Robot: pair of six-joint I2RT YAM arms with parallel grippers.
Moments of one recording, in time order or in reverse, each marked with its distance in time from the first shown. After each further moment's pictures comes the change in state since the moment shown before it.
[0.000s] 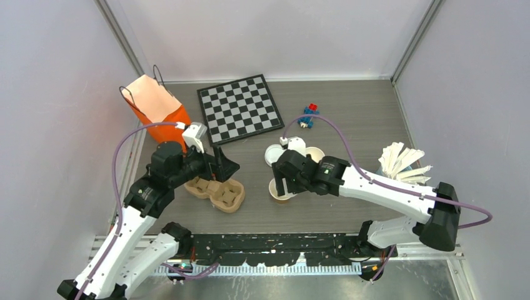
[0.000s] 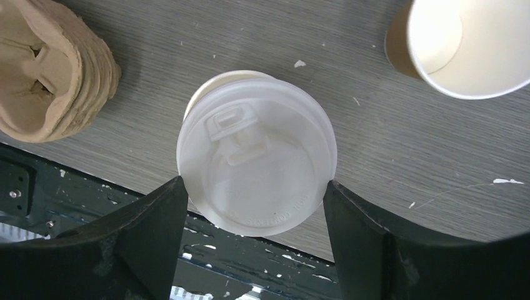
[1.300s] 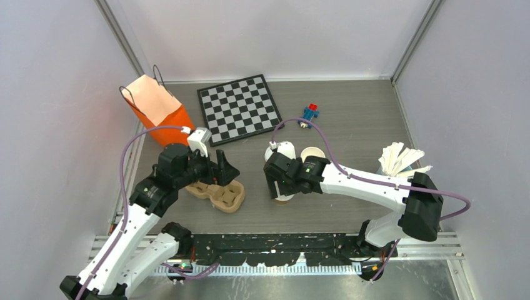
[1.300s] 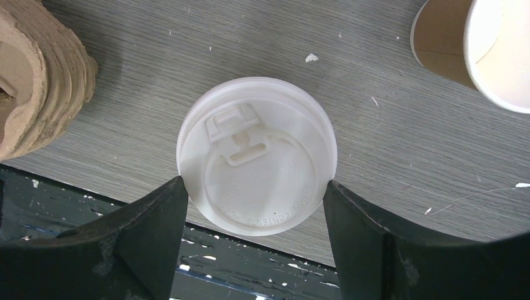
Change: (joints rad) left arm 0.000 -0.008 -0.056 -0.035 -0.013 0.023; right arm 0.024 0.172 0.039 0.021 -0.010 0.021
